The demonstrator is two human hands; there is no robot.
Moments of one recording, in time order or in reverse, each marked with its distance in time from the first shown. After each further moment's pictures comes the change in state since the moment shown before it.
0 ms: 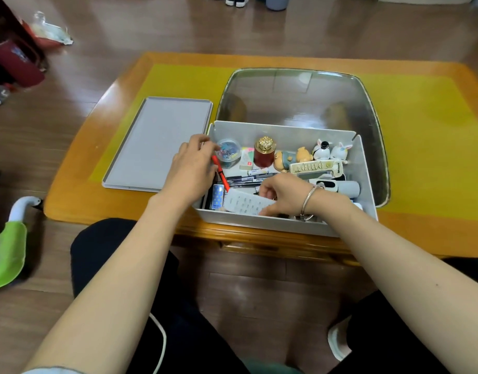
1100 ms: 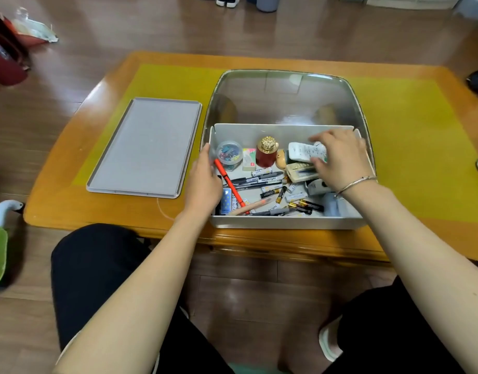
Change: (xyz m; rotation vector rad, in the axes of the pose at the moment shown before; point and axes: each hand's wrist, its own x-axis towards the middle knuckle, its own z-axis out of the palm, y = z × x) left_hand 0.001 0.034 0.046 -0.617 0.118 -0.337; right_hand -0.036 0.061 -0.053 -0.306 0.653 0.315
